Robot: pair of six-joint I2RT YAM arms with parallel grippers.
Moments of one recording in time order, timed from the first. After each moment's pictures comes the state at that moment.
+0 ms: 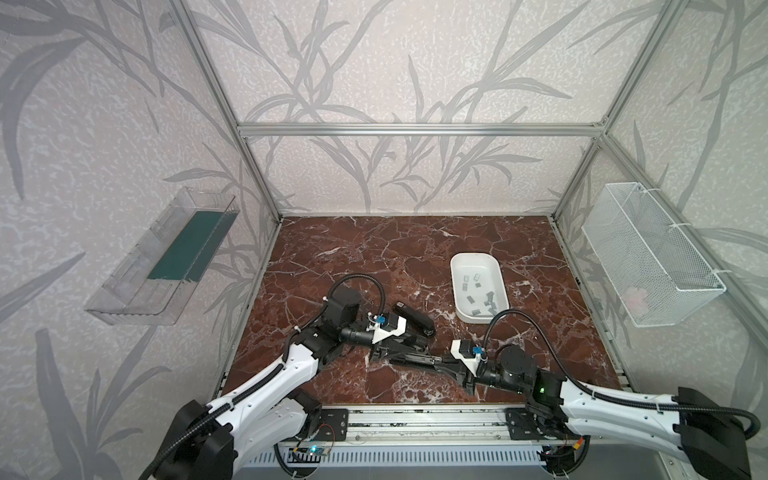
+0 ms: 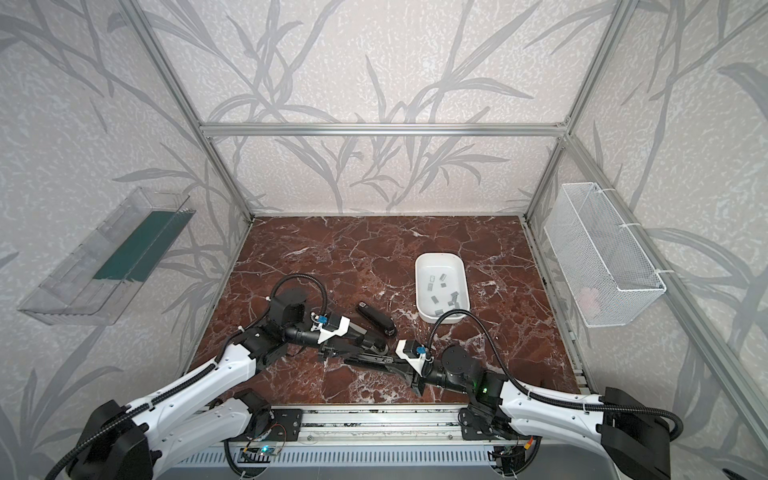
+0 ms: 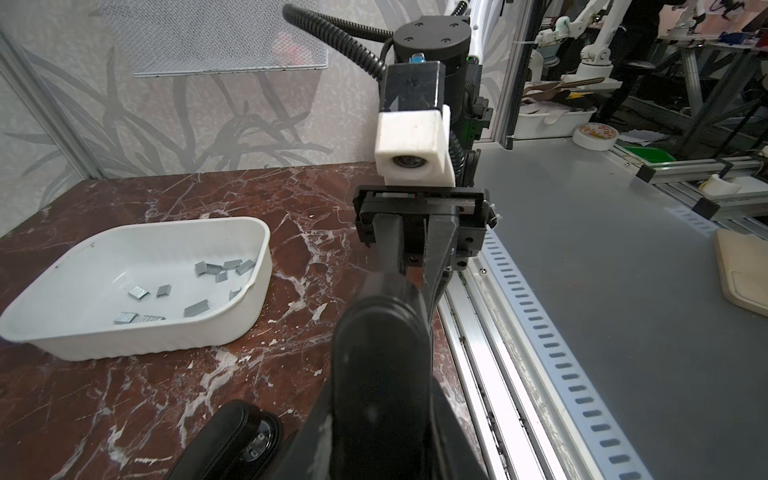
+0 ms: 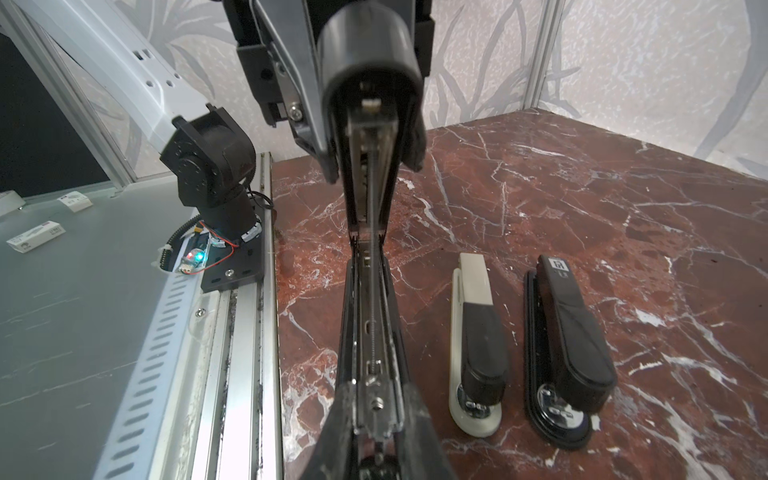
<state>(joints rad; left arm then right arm) -0.52 0.97 0.47 0.04 1.06 0.47 1.08 0.81 0.09 0.50 -0.19 0.06</state>
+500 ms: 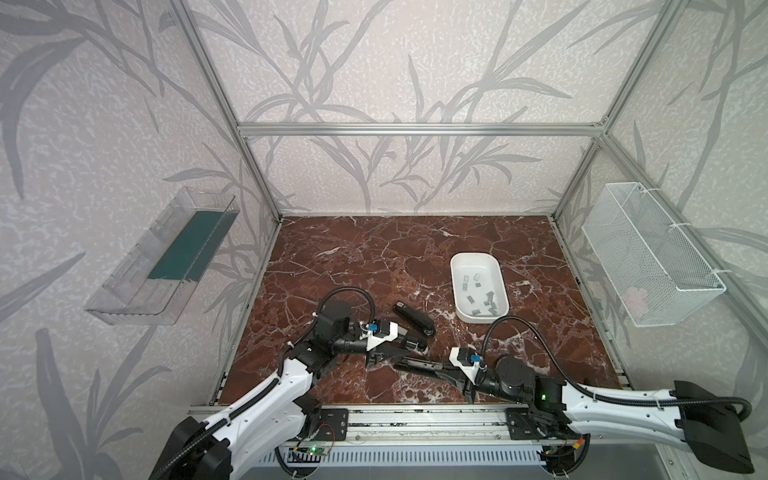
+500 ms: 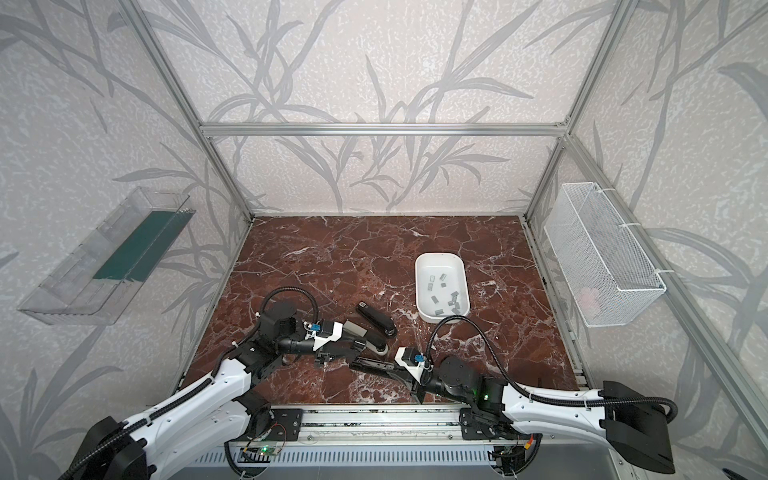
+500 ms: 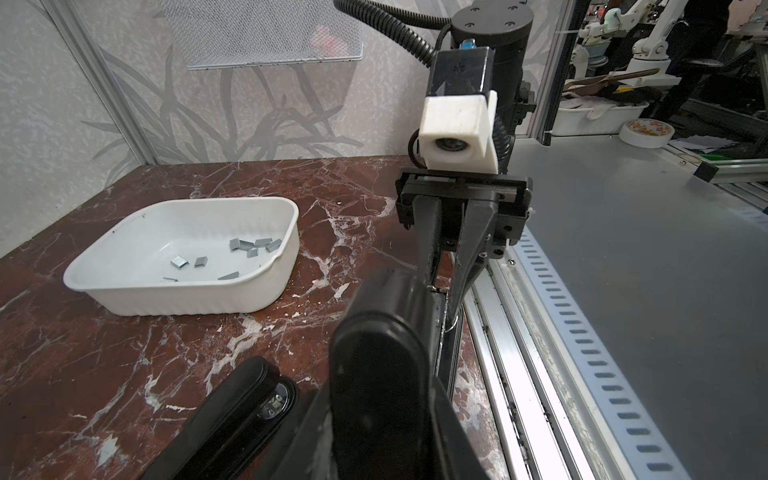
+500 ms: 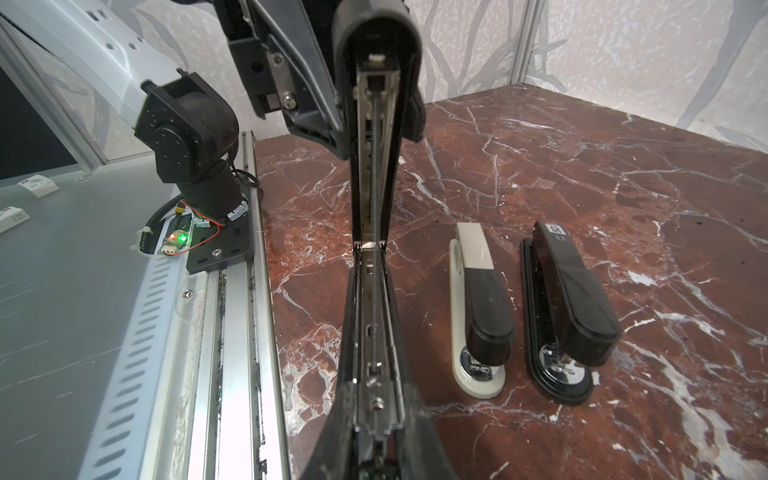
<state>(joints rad) -0.48 0.89 0.34 0.16 1.00 0.41 1.22 0.81 0.07 0.49 -0.01 0.08</state>
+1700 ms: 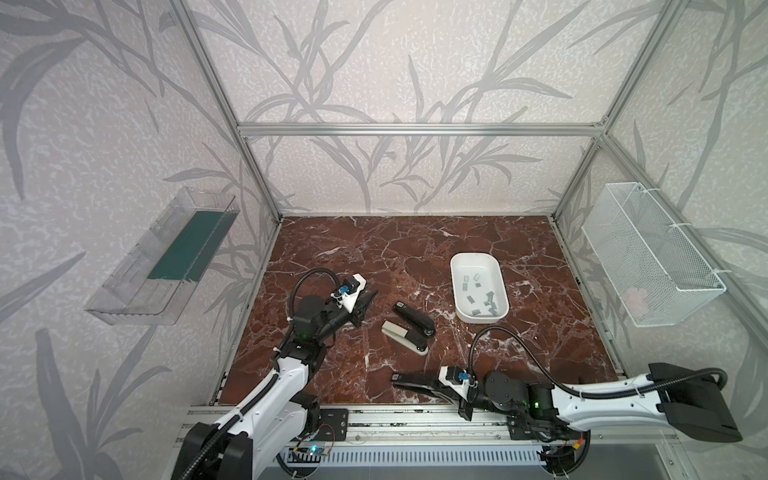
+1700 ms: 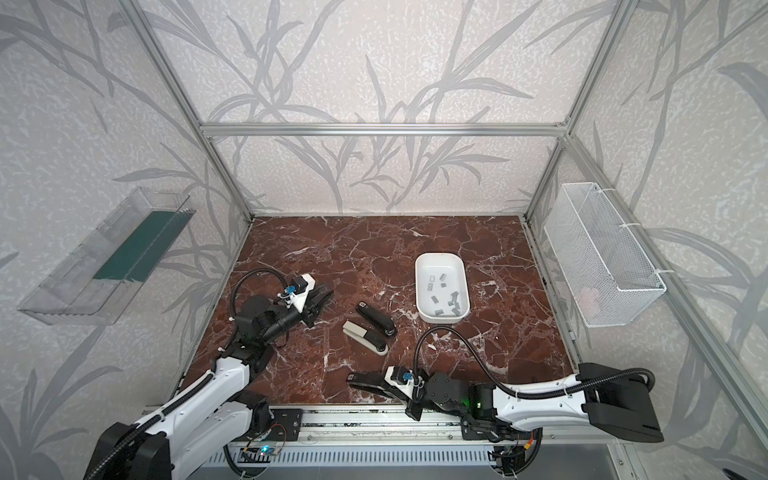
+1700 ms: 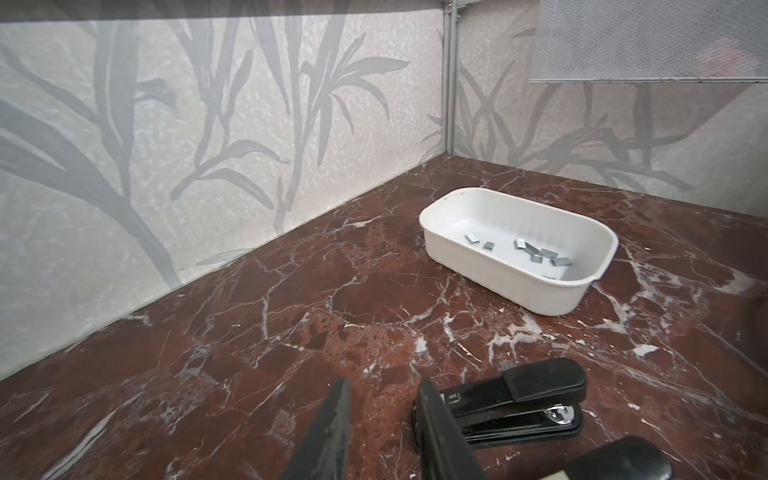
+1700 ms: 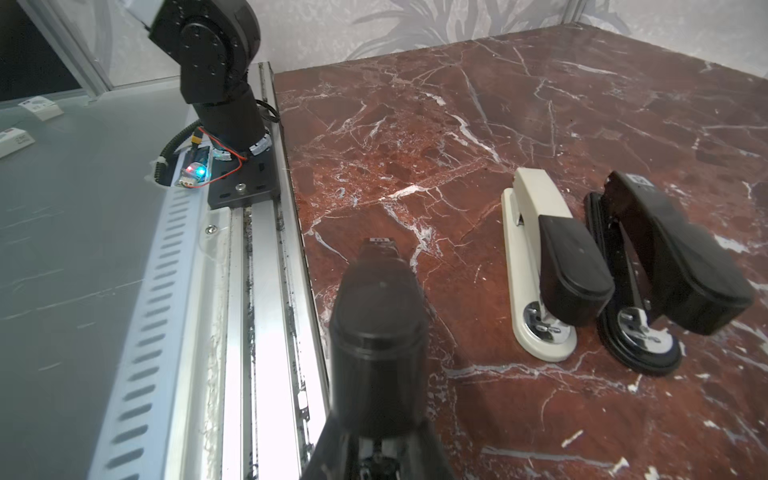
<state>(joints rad) -0.24 0.92 0.30 0.50 0.48 0.16 1.39 0.97 0.09 0.50 0.14 0.11</state>
